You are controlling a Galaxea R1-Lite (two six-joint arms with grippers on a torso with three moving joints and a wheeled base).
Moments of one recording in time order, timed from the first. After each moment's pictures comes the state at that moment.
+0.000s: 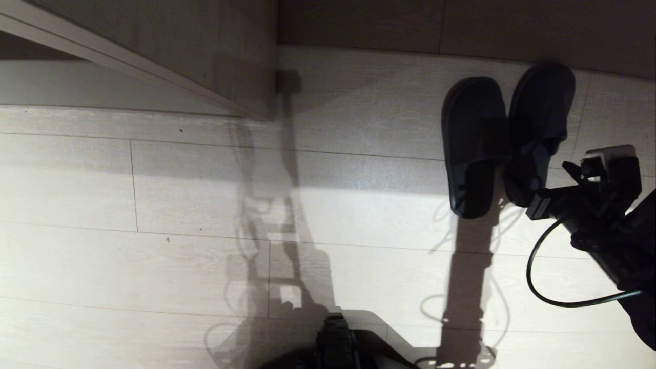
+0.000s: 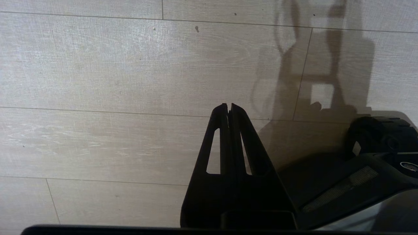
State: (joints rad) left arm 0.00 0.00 0.00 0.00 0.00 0.00; right arm -0.02 1.73 -0.42 -1.52 0.00 -0.18
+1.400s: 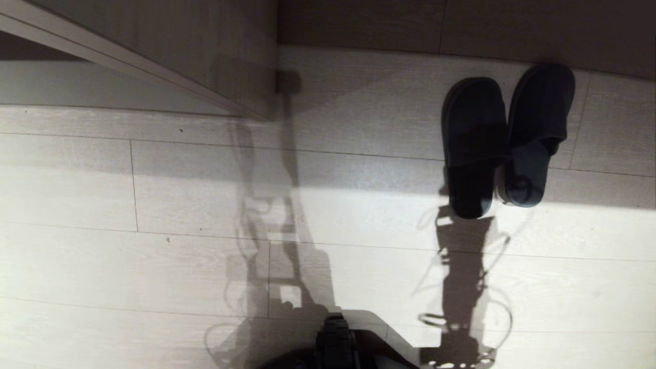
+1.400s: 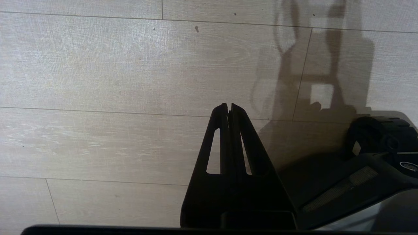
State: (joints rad) left arm 0.00 0.00 0.00 0.00 0.00 0.00; right arm -0.01 0.67 -0.20 -0.76 0.09 -0.12
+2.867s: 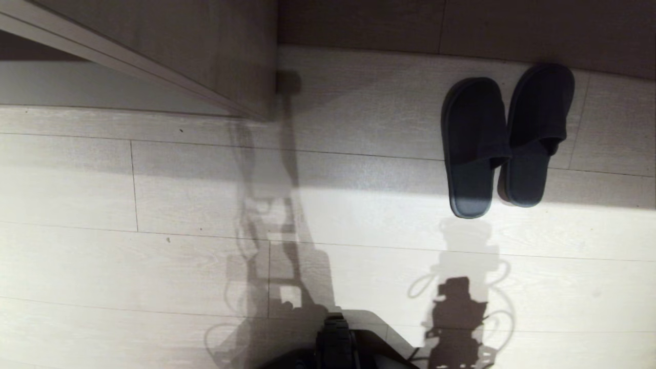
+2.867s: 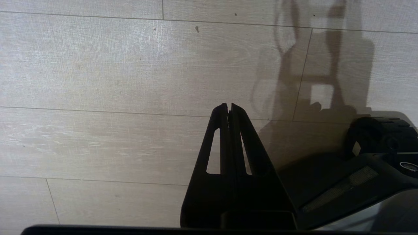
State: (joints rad) left arm 0.00 0.00 0.00 0.00 0.00 0.00; right arm -0.01 0.00 0.00 0.00 0.01 -0.08
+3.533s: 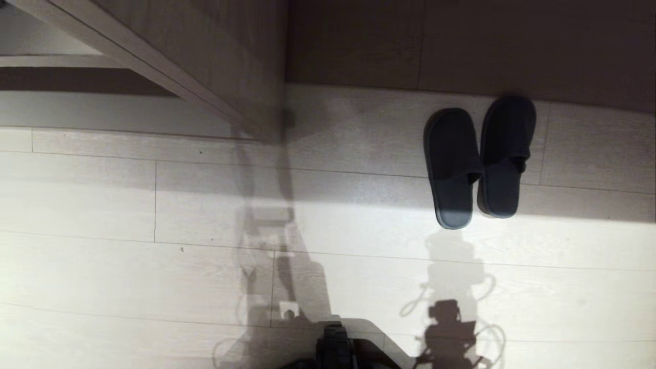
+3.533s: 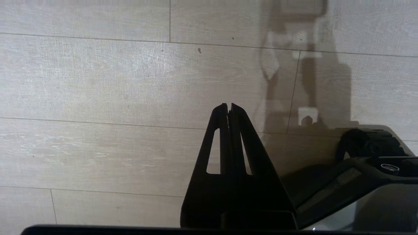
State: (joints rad) left arm 0.00 0.00 0.00 0.00 0.00 -0.01; right arm -0.01 0.00 0.00 0.00 0.01 -0.08
